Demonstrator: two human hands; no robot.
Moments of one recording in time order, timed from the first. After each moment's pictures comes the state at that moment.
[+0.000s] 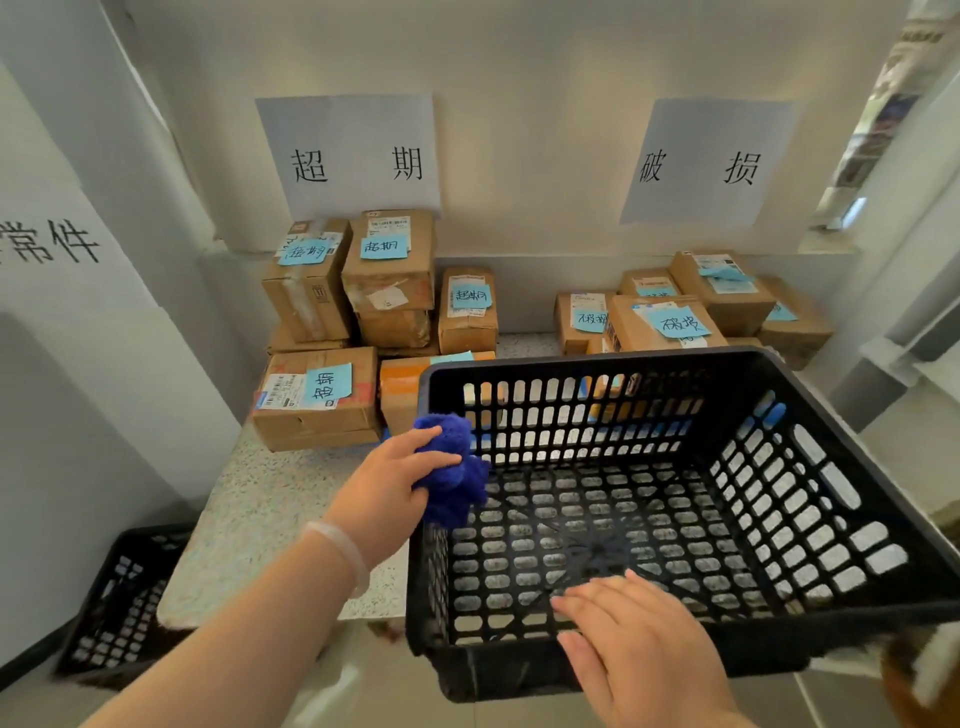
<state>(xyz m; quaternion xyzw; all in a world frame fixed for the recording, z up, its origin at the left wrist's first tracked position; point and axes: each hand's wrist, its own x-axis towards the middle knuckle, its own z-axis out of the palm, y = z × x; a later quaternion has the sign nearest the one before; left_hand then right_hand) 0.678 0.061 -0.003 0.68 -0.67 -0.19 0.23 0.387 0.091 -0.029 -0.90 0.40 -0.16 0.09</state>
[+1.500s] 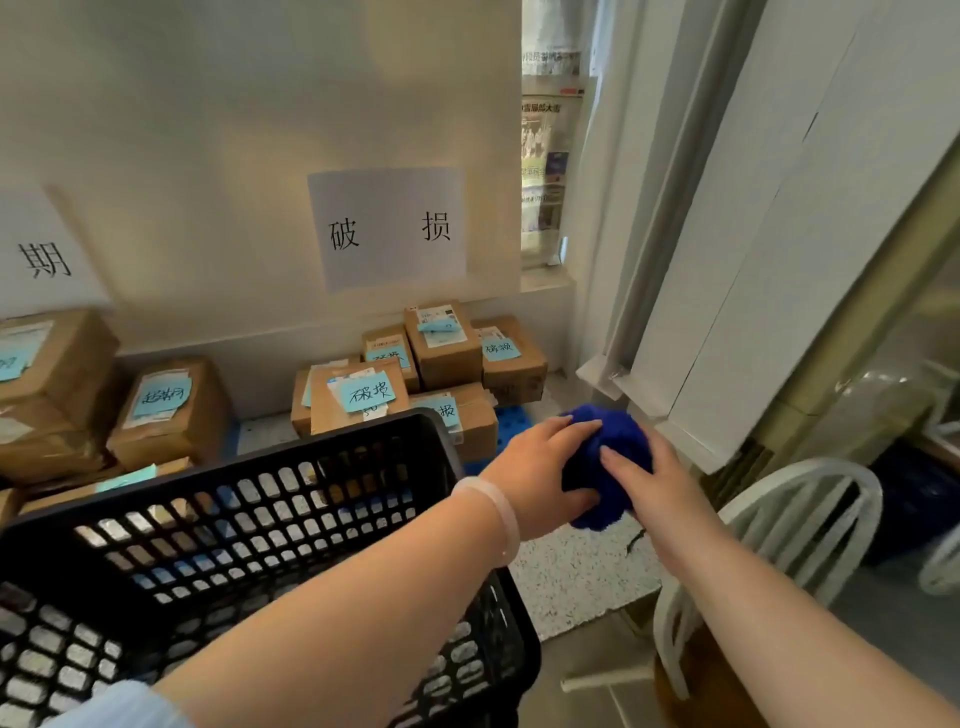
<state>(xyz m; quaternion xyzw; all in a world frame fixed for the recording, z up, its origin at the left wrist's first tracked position) 0.201 -0.145 0.063 0.47 -0.83 -0.26 0.16 0.042 -0.117 0.052 -0.43 0.61 -0.47 0.47</state>
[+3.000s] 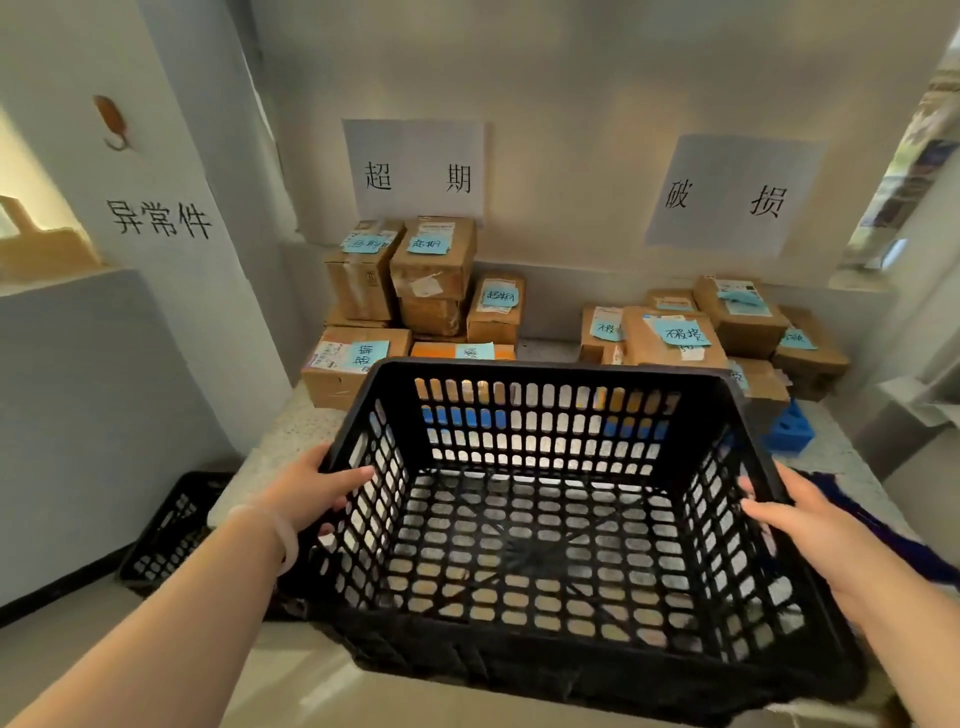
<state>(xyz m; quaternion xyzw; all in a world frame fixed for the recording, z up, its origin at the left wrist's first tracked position) 0.677 0.162 0.001 0.80 -0.27 -0.39 0.37 0.229 -0.004 0.023 -0.54 0.61 -0.25 0.52</state>
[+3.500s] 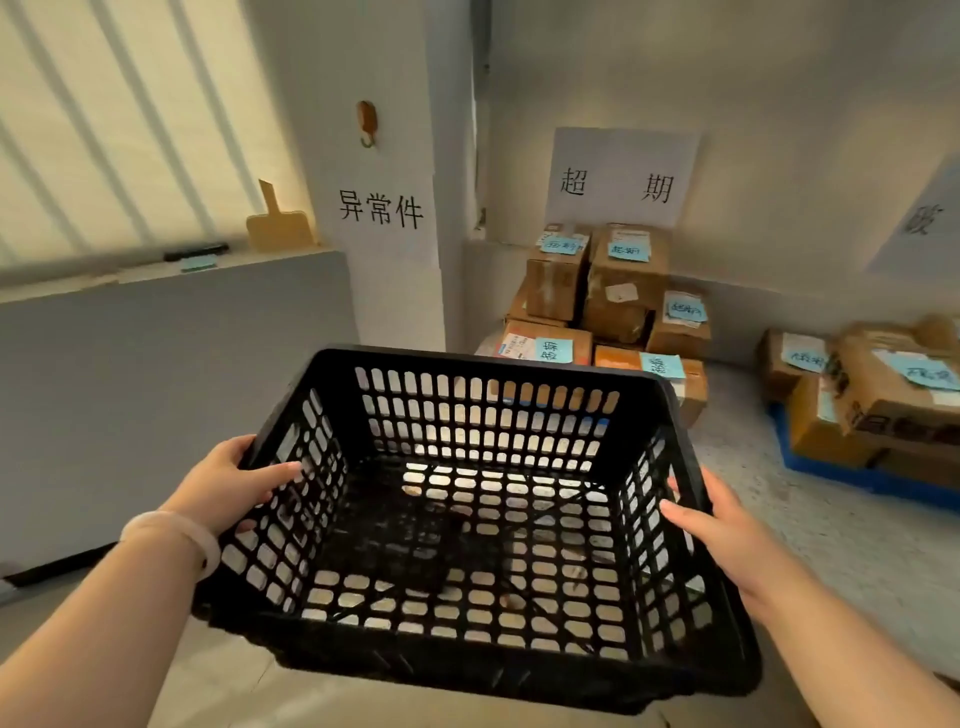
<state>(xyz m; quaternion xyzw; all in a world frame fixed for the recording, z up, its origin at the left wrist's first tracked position) 0.894 0.410 0.021 0.86 -0.19 -0.24 0.42 0.507 0.134 0.002 -0.63 0.47 -0.19 0.59</state>
